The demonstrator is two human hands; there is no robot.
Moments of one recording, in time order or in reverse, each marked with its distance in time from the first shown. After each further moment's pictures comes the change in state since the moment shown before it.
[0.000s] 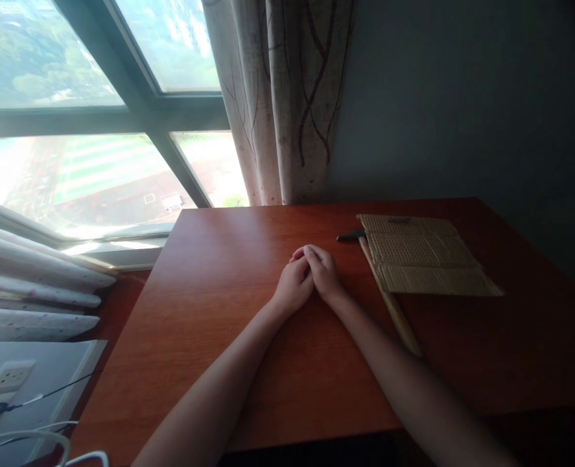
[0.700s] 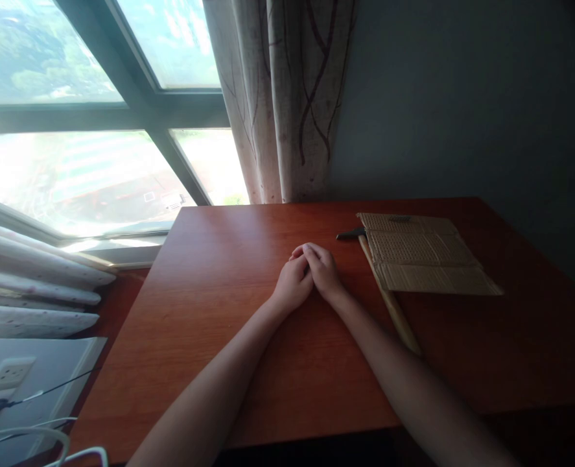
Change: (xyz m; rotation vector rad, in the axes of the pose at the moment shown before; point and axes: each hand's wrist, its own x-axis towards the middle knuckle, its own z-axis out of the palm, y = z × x) left_hand 0.000 -0.002 0.002 0.043 0.001 -0.003; right_hand 0.002 0.001 -0.002 -0.038 -0.016 -0.001
